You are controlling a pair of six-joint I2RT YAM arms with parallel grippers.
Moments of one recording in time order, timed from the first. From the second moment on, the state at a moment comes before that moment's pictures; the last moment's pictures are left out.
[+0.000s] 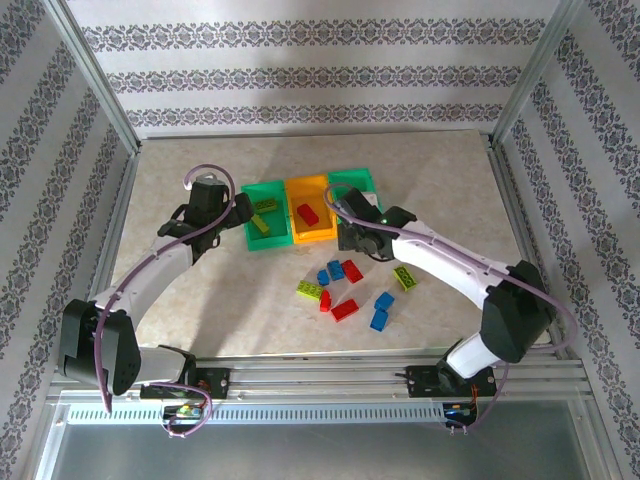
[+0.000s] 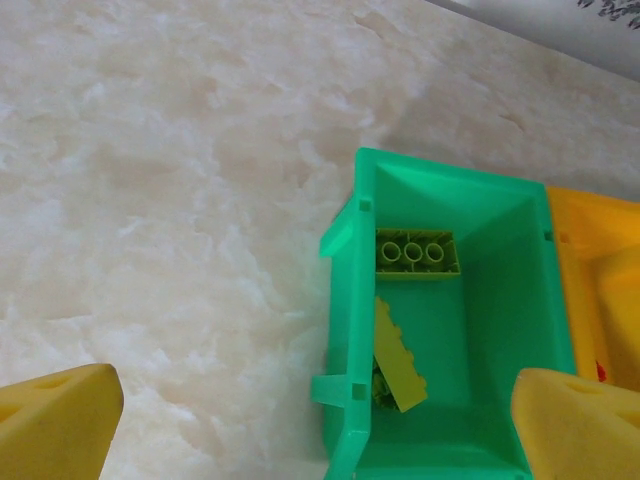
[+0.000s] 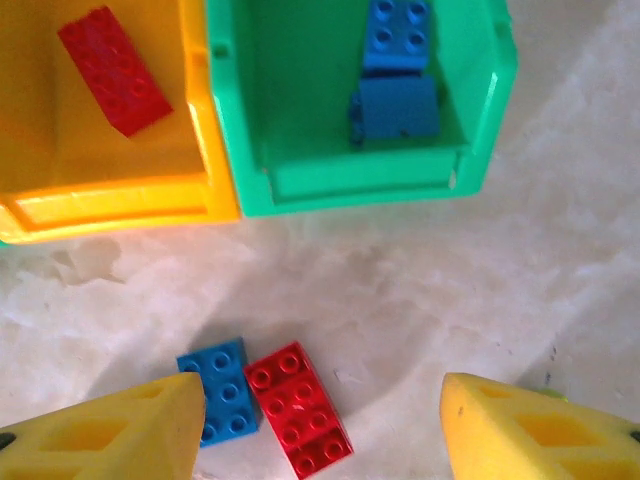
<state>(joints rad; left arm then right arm) -0.24 1.32 0.93 -0.34 -0.20 -0.54 0.71 1.52 1.18 -0.77 0.31 0.62</state>
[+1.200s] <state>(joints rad) -0.24 1.28 0.86 -0.33 -0.17 -0.56 0.72 1.72 1.00 -0.69 0.12 0.66</state>
